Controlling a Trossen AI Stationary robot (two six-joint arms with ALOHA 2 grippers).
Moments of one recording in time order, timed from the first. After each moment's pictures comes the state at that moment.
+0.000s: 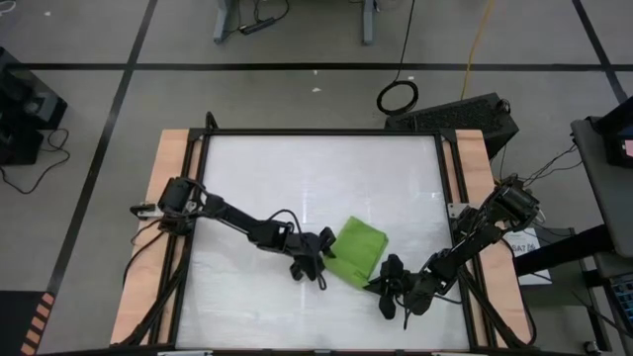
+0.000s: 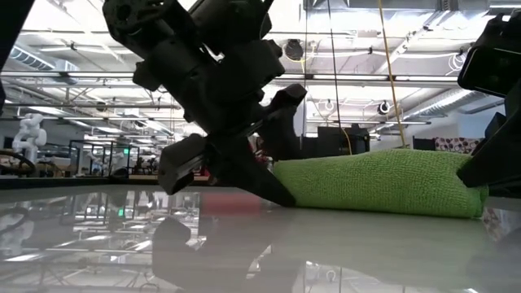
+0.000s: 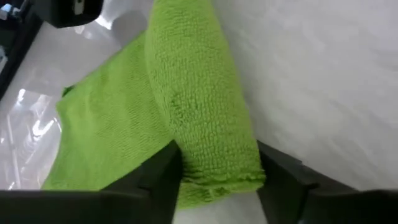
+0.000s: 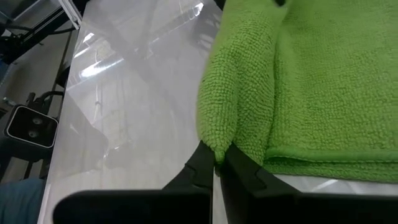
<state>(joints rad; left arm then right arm) -0.23 1.99 1.05 0.20 0.00 0.79 0.80 1.72 0.54 0.44 0.65 1.11</state>
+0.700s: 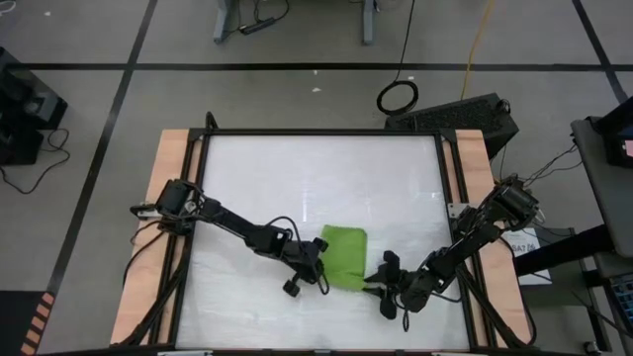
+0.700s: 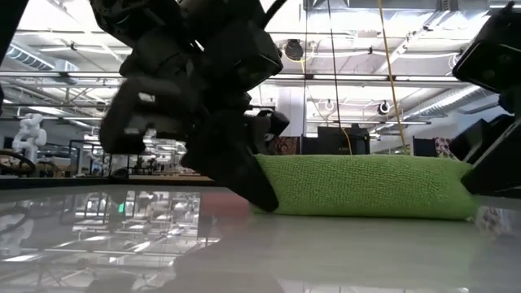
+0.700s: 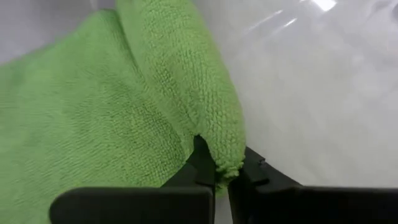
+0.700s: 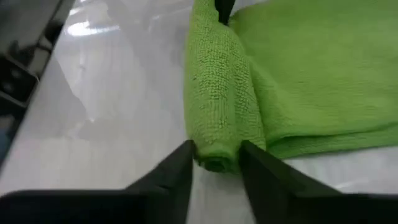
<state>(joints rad) -0.28 1.99 1.05 0.09 0.18 0.28 0.78 1.72 0.54 0.44 0.60 0.85</state>
